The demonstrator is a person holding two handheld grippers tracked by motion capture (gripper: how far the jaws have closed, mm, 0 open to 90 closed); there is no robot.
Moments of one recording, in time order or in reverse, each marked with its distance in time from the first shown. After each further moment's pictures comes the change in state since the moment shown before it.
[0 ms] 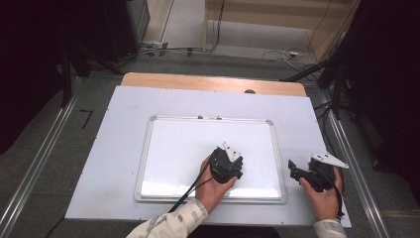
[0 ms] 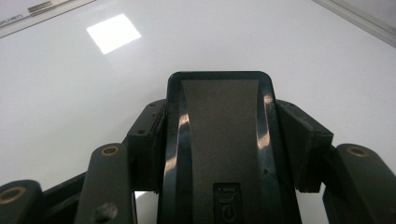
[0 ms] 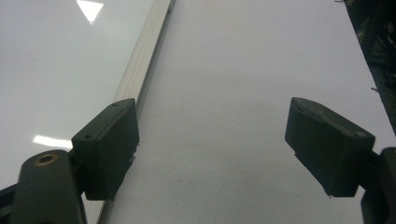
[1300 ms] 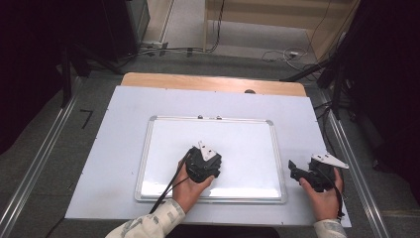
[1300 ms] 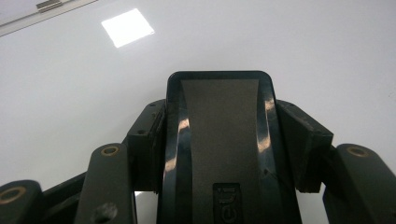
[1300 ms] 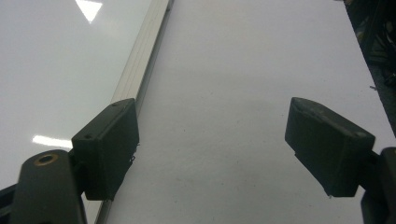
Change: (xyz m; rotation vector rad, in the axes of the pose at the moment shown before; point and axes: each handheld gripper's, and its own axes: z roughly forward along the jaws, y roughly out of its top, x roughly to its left) left arm 0.049 -0.025 -0.029 0.009 0.040 -0.025; right arm 0.000 -0.001 0.000 0.002 -0.004 0.002
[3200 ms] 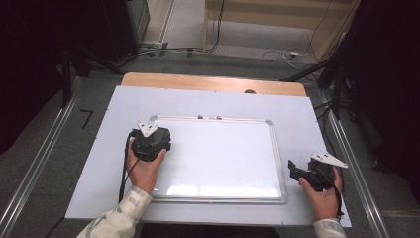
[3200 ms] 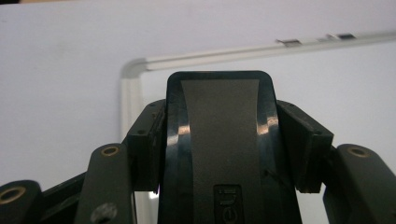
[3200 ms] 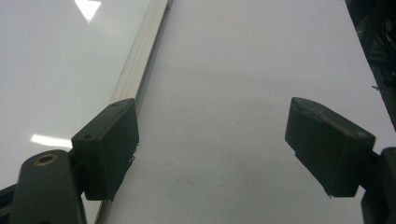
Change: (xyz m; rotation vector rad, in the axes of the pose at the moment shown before) left arm 0.131 -0.004 -0.052 -0.107 0.298 -0.329; right arm 0.001 0.001 0.003 0.004 -0.005 -0.002
